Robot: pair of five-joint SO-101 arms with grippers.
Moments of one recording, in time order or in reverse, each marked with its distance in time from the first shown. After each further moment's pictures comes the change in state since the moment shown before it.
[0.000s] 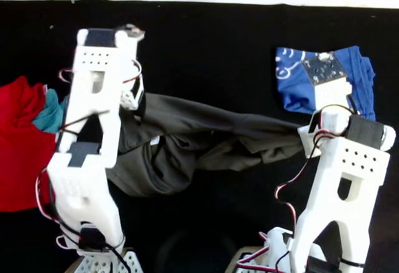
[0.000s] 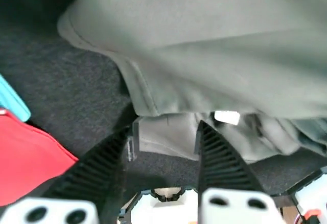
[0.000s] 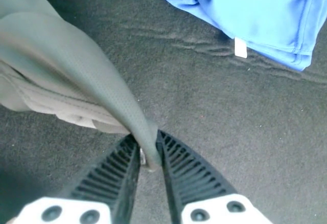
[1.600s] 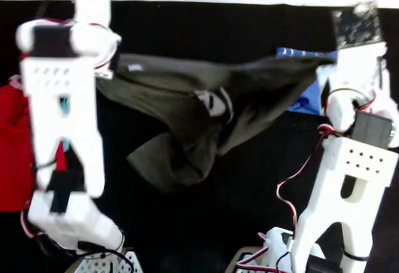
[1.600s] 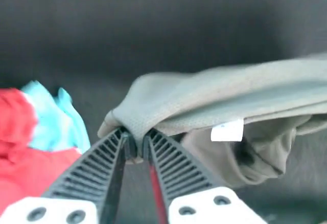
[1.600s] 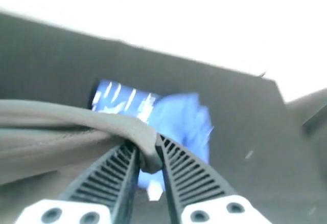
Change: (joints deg) left arm -1.5 -26.5 -19.1 0.5 -1.4; right arm -1.7 0.5 -16.1 -26.5 -8.5
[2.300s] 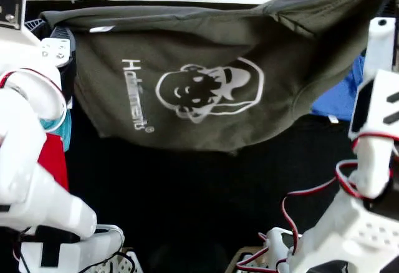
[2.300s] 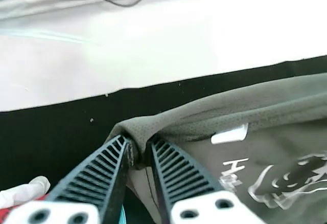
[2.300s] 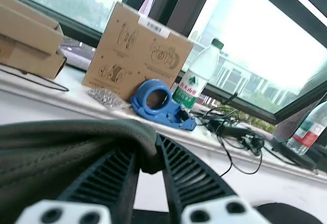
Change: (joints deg) left arm 0.0 -14.5 -19.4 0.1 0.0; right arm 0.0 -0.2 -37.8 2.2 -0.3
